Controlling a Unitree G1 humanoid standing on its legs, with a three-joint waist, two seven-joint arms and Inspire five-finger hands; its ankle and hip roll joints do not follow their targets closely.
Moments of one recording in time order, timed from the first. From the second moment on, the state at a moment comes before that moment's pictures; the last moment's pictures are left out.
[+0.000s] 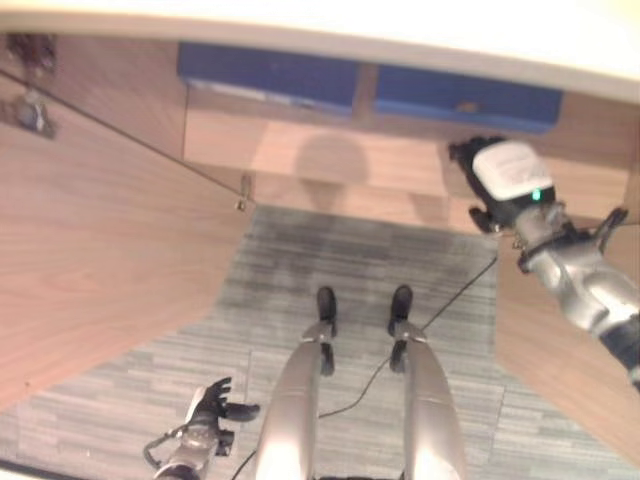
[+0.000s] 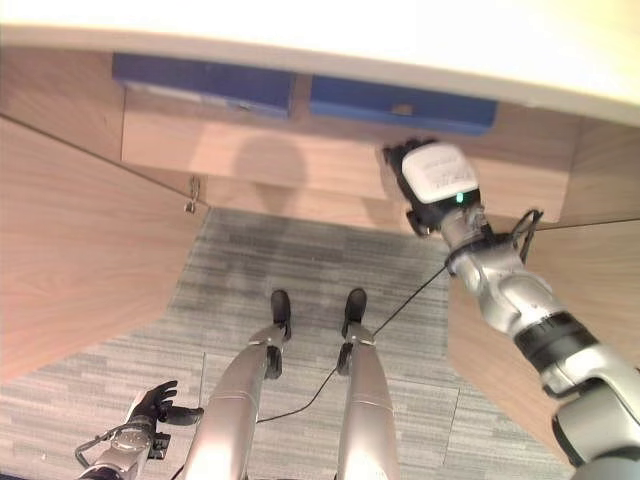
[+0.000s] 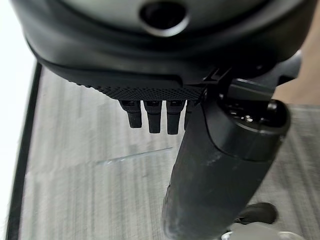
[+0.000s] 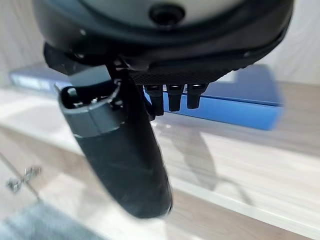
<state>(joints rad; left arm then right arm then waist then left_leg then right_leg) -0.17 0.37 -0.16 1.18 -0.10 -0.10 0.15 -0.68 -1.01 0.65 0.30 -0.67 0.02 -0.30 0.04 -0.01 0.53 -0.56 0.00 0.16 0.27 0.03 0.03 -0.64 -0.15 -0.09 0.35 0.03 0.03</state>
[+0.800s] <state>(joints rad) -0.15 0.25 -0.22 1.33 0.11 -0.03 0.24 -0.08 -0.65 0.44 0.43 -0.49 -0.06 -0.33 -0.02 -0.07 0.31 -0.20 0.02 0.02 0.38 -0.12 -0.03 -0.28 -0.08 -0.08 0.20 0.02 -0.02</state>
